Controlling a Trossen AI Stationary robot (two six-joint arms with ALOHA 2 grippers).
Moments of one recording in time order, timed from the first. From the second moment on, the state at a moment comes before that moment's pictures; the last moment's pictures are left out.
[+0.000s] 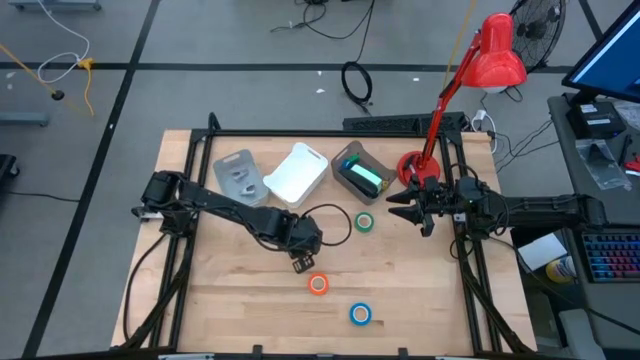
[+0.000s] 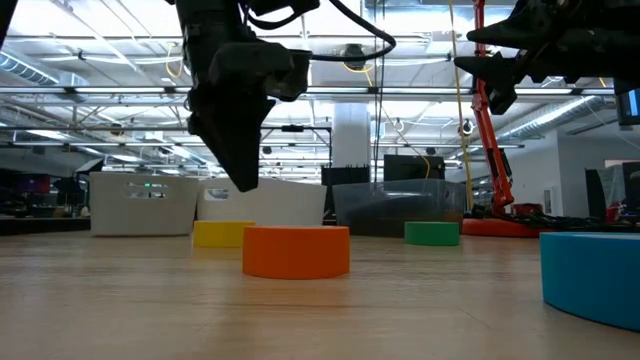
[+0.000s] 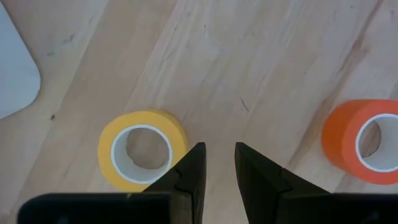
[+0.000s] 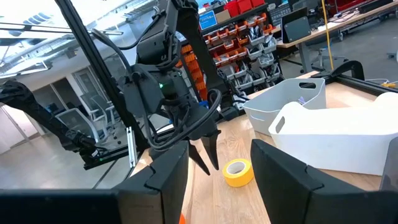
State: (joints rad) left arm -0.20 1.84 1.31 -0.77 -0.12 -0.66; right arm -0.14 0.56 0.20 0.41 -0.19 0.40
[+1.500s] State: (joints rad) left arm -0.23 1.85 1.21 -0.77 -0.19 -0.59; right arm -0.14 0.56 0.20 0.41 -0.19 0.40
